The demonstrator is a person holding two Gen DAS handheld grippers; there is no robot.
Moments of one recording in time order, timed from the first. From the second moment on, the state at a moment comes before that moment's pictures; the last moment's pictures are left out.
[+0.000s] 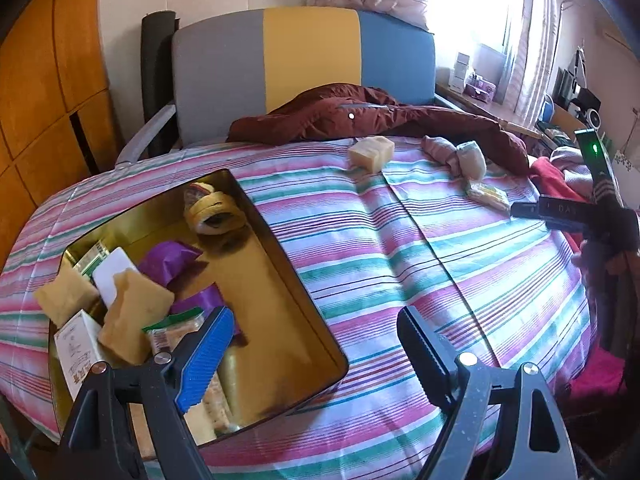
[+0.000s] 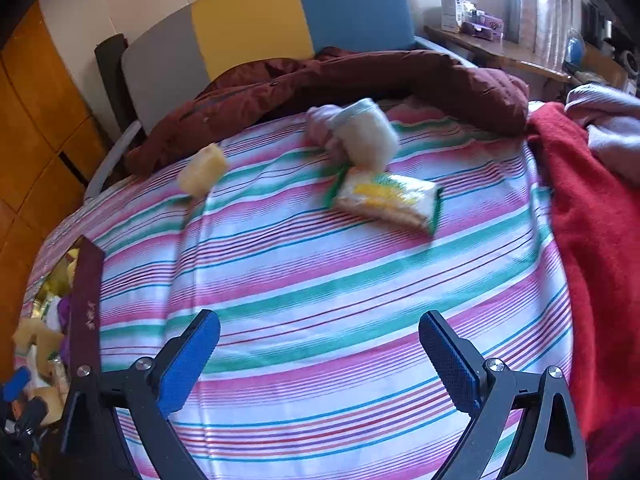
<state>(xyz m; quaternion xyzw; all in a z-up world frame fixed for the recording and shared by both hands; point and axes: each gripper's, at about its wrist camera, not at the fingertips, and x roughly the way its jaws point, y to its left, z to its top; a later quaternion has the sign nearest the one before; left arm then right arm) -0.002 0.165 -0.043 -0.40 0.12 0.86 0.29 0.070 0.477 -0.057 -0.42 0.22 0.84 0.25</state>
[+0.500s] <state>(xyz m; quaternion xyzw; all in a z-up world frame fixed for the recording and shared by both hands) -0.018 0.208 -0.052 -0.42 0.13 0.84 0.31 0.042 0.545 -0.055 -0.43 0.13 0.86 0.24</state>
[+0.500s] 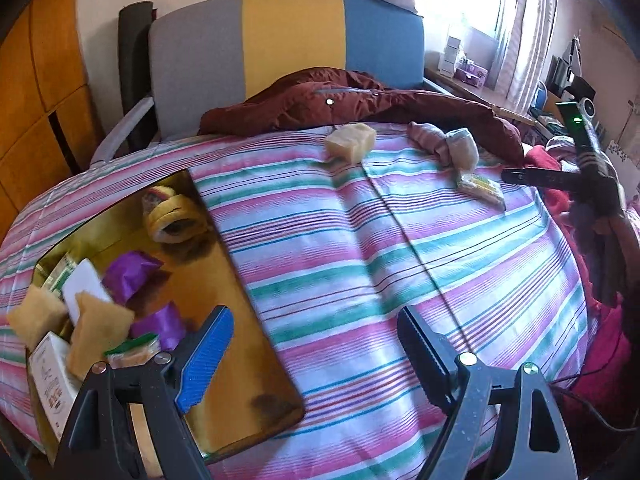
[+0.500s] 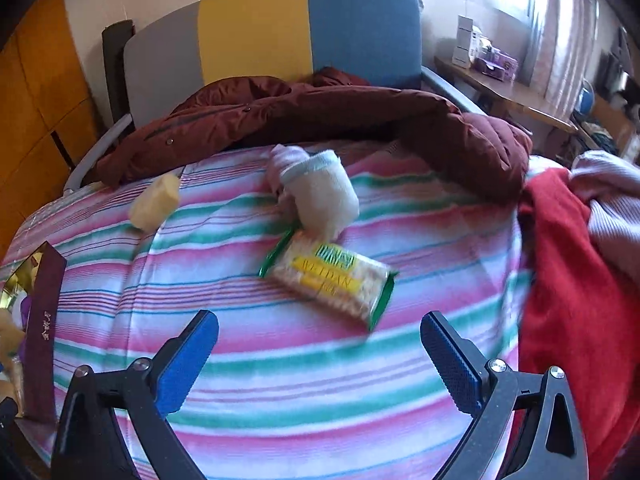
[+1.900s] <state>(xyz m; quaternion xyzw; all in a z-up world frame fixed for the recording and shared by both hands) -0.055 0.429 -0.041 -0.40 0.16 0.79 0.43 0.063 0.602 -0.117 -0.55 0.10 0.82 0.11</state>
